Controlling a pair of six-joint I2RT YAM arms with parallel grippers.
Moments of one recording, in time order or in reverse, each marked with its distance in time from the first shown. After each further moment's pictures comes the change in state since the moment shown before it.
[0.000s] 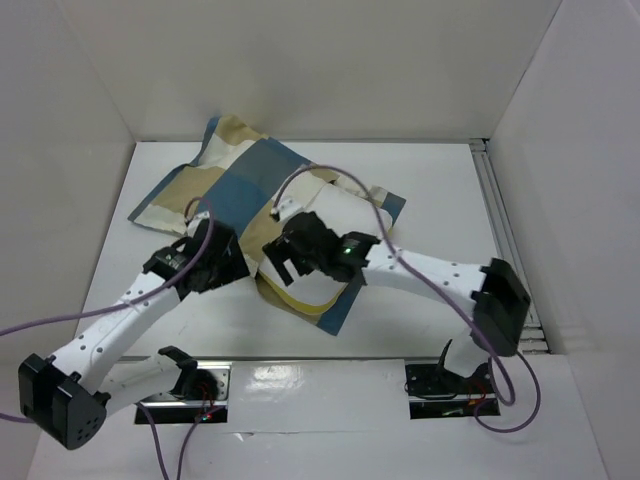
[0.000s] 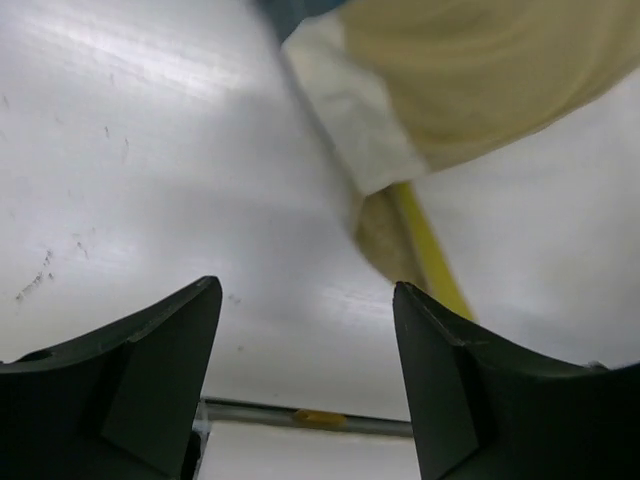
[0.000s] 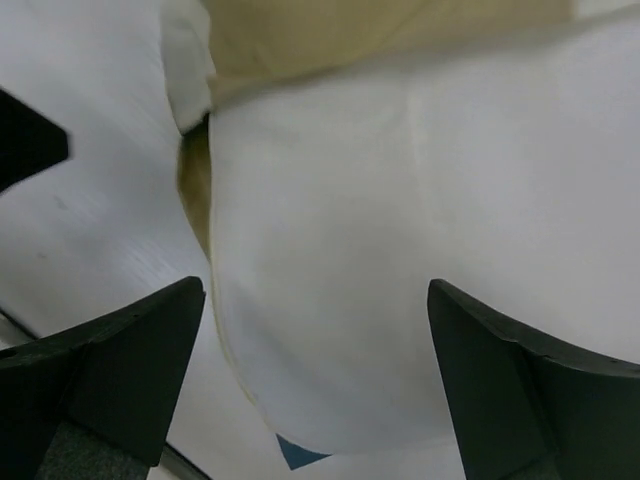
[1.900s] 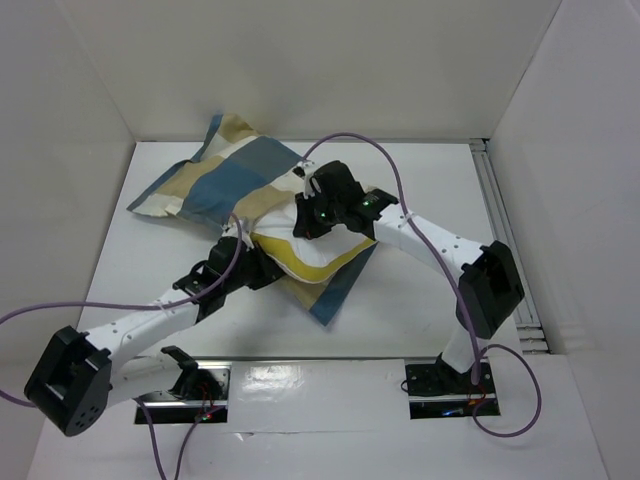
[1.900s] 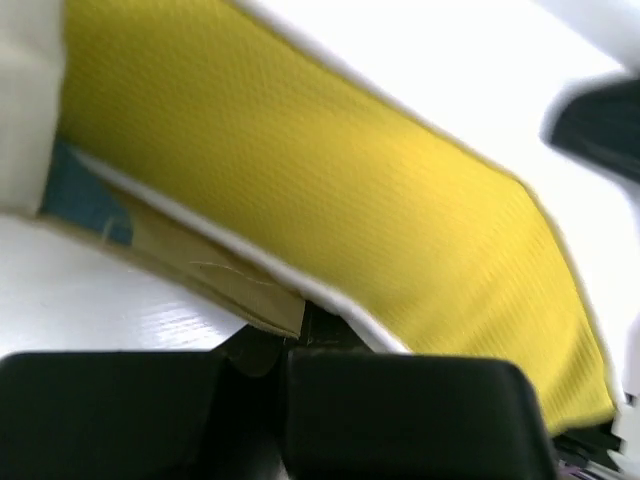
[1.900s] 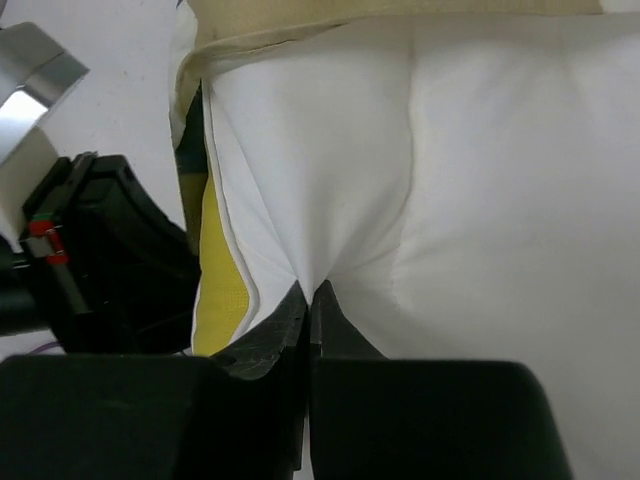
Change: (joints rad) left arm -0.085 0.080 -0.405 0.912 0.362 -0.105; right arm -0.289 0.126 0.134 0.002 -0.515 0.058
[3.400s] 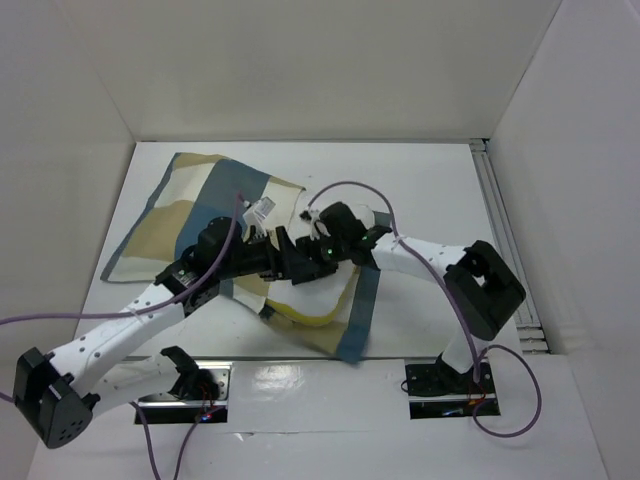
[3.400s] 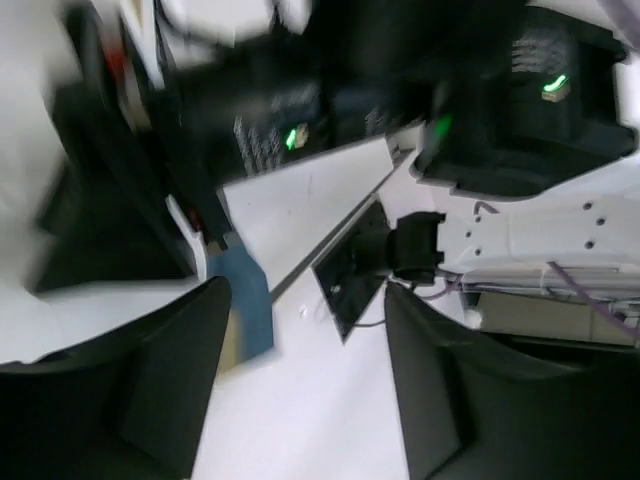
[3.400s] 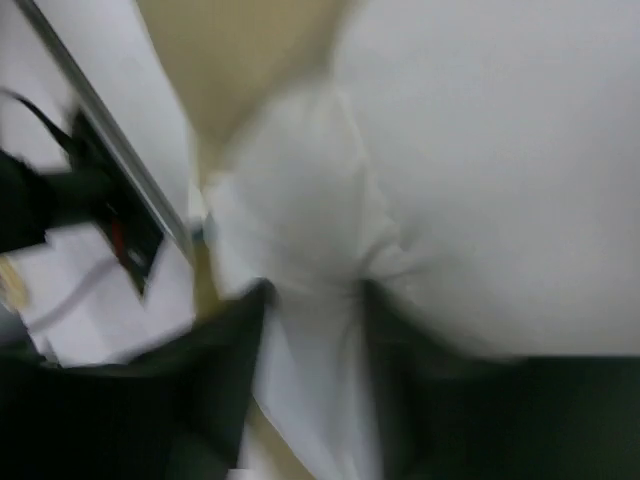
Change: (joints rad) left arm -0.085 -0.093 0.266 -0.120 0.355 0.053; right arm -0.018 -0.032 -0.327 0.296 -0.218 0.177
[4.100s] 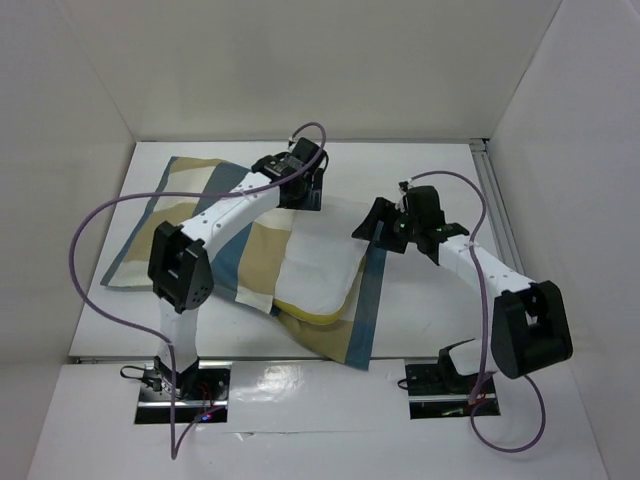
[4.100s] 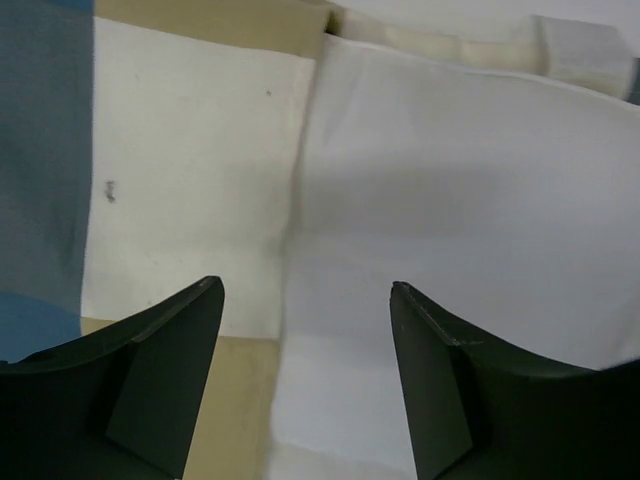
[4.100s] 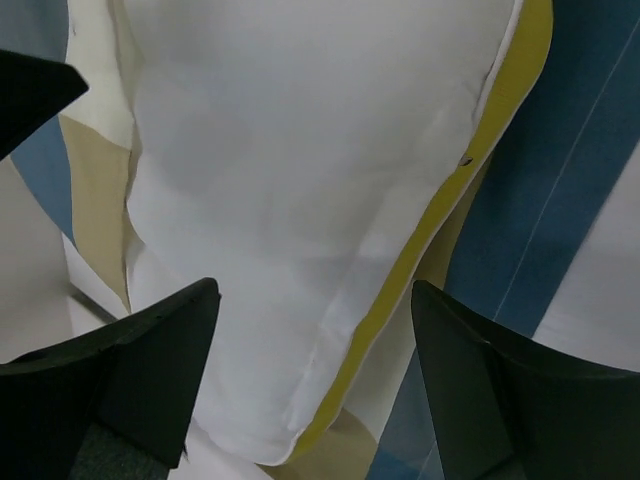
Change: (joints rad) left arm 0.040 0.903 1.052 -0.772 -0.726 0.372; right arm -0.432 -0.303 -0.238 -0.077 0.115 0.164
